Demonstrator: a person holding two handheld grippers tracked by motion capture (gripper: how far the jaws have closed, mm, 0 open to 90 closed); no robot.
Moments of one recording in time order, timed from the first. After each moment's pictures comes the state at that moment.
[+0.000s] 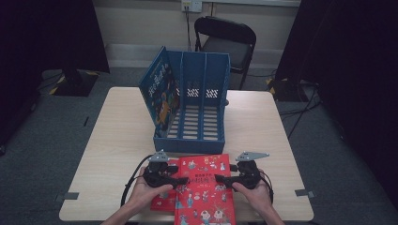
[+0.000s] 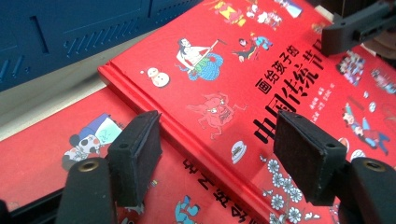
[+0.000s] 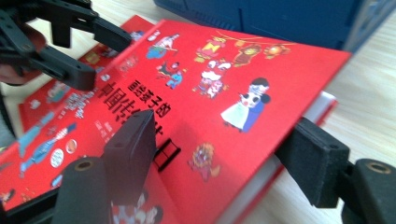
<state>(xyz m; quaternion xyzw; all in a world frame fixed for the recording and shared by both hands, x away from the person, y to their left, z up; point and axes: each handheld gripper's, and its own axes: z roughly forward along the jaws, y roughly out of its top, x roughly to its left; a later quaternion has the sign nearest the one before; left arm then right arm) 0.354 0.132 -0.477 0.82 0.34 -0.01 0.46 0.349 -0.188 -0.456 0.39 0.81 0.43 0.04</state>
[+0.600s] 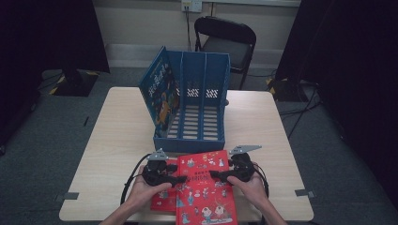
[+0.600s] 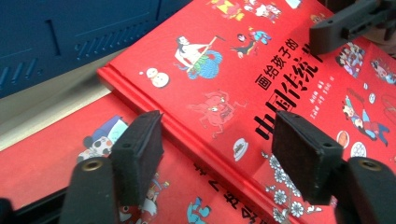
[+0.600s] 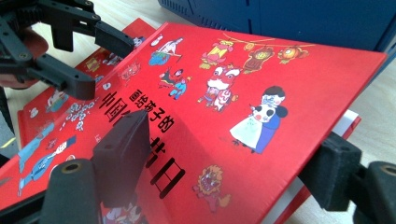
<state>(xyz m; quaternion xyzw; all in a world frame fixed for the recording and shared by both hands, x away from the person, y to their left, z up) 0.358 0.136 -0.478 0.81 0.35 -0.01 0.46 0.371 -0.175 -0.456 0.38 0.82 0.42 0.02</state>
